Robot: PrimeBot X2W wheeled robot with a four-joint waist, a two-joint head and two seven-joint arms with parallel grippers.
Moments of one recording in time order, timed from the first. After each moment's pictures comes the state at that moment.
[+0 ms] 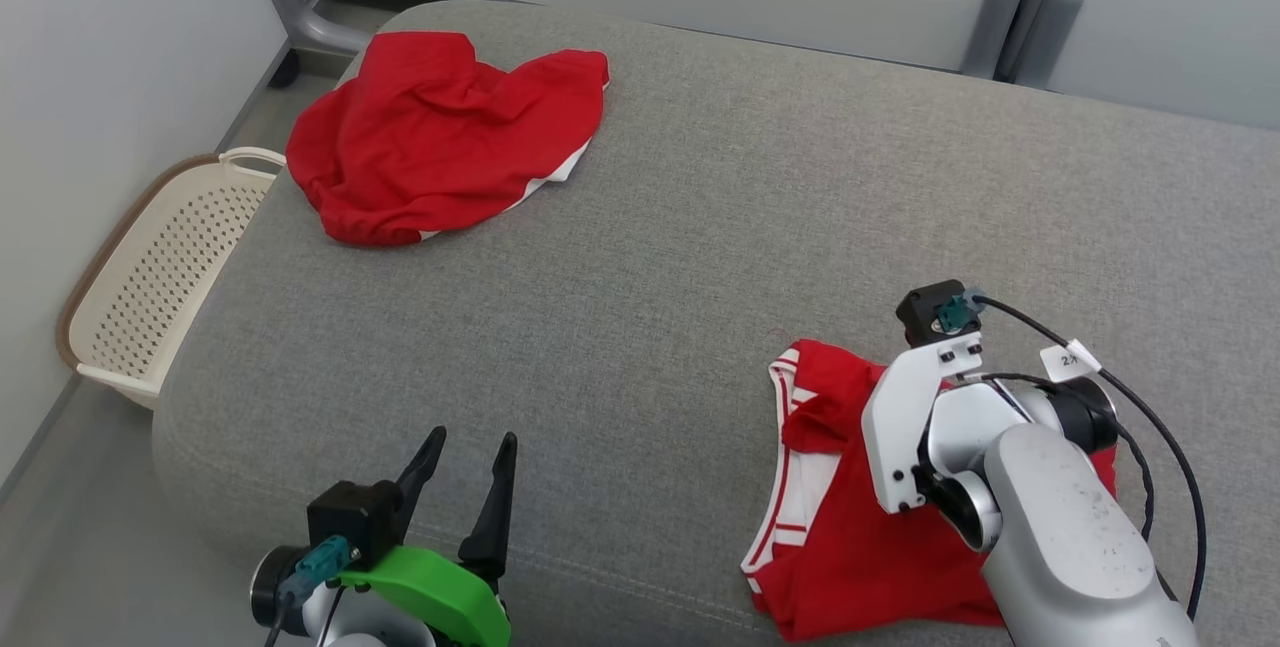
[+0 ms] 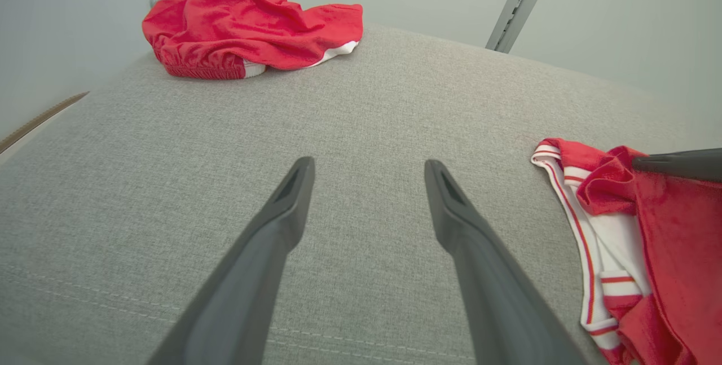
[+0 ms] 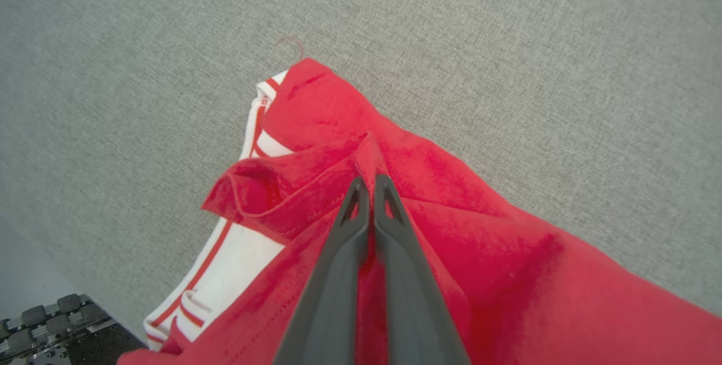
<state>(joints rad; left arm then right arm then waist) -0.19 0.32 -0.66 0.31 -0.69 0.13 -0.26 -0.40 -0.05 0.15 0.46 0.07 0.13 0.61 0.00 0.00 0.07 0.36</state>
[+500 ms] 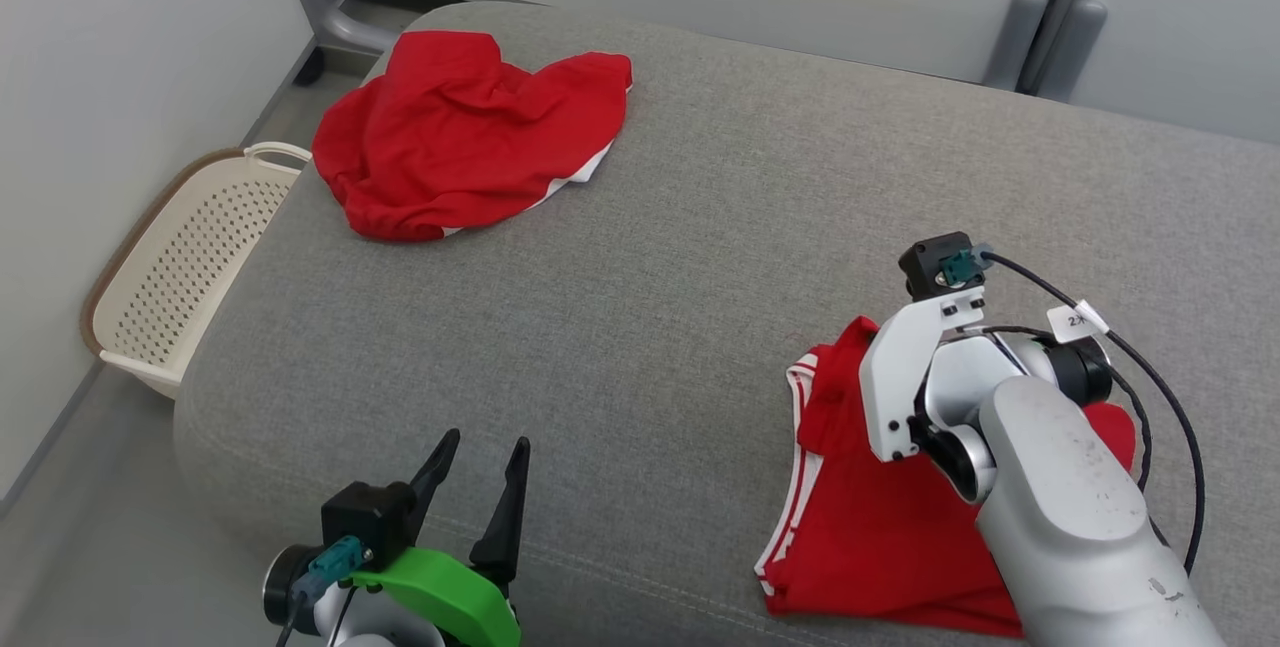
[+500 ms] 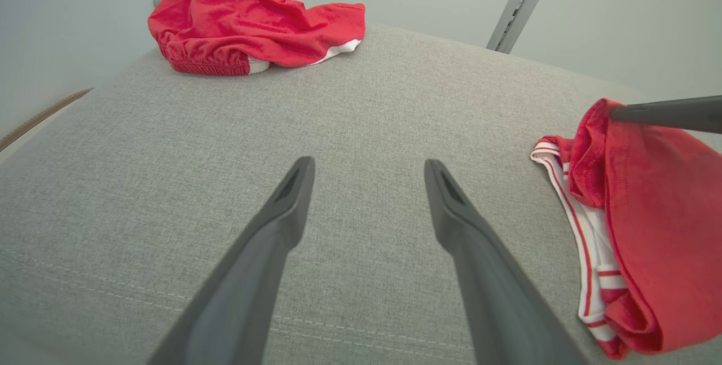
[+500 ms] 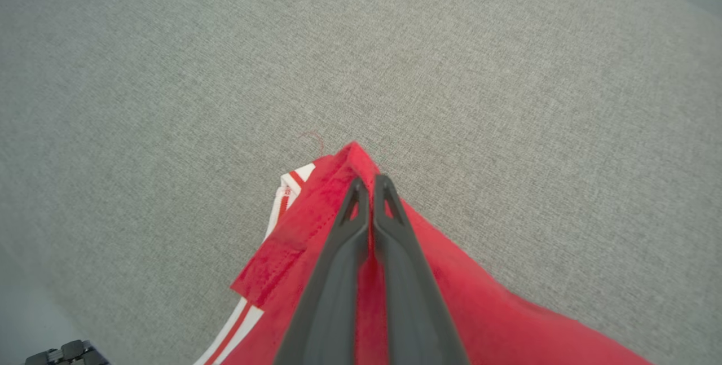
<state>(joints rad) -0.20 0.30 -0.67 0.33 -0.69 0.11 -0.26 -0.51 -0.05 0.16 0.56 0.09 0.13 0.50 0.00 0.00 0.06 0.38</state>
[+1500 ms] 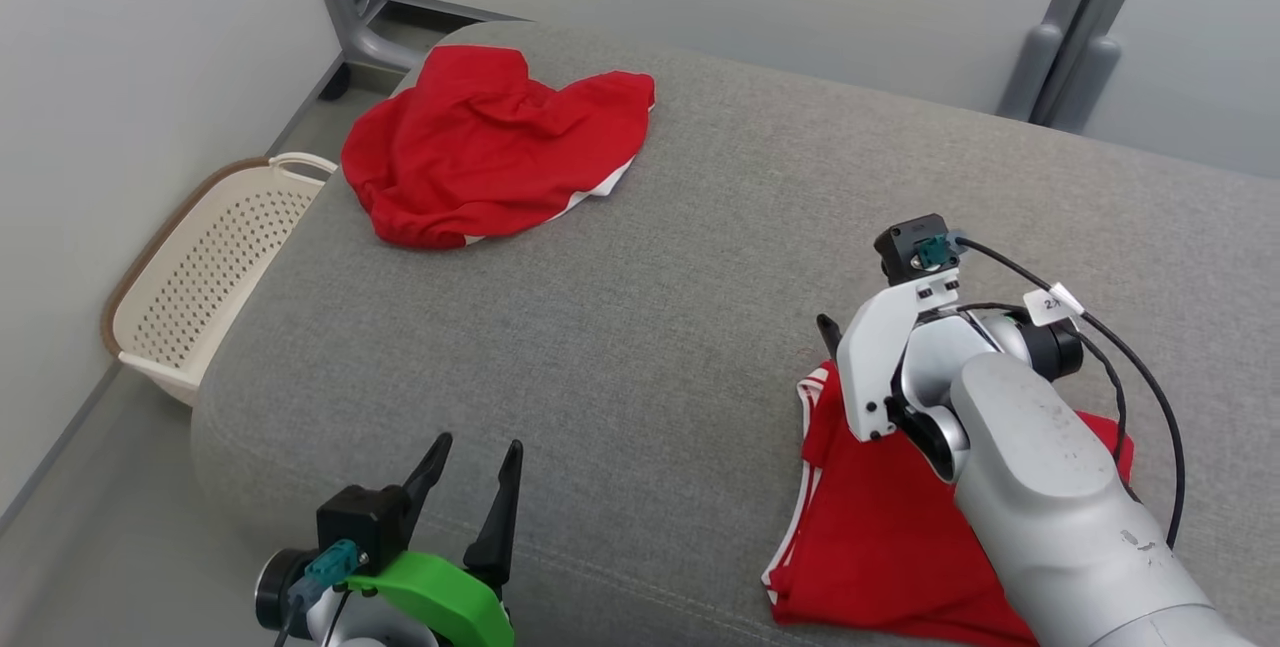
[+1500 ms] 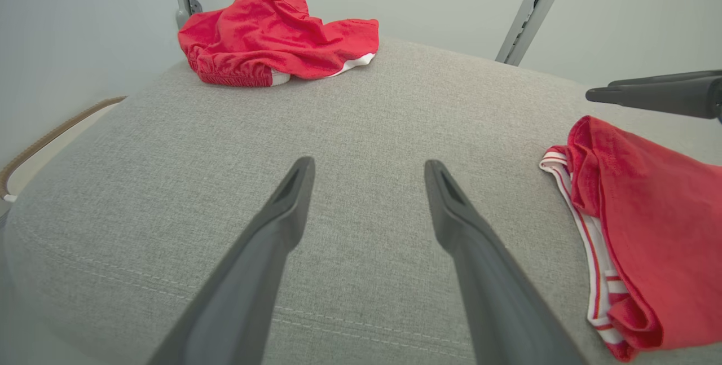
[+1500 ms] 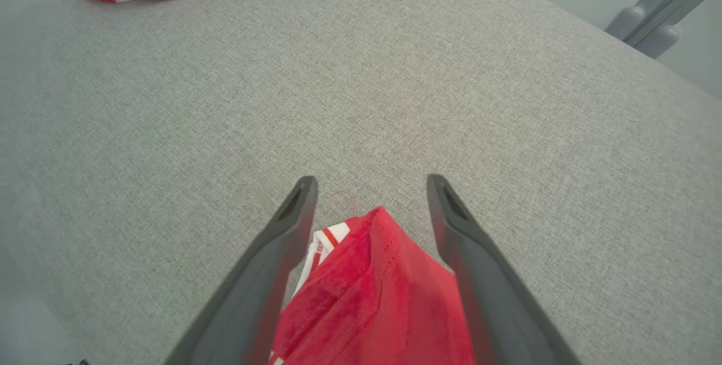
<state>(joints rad) -0.19 0.32 -0.68 0.32 -0.69 0.12 -0.26 -0.64 -0.05 0.24 0.80 0.13 0.13 0.32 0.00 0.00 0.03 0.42</state>
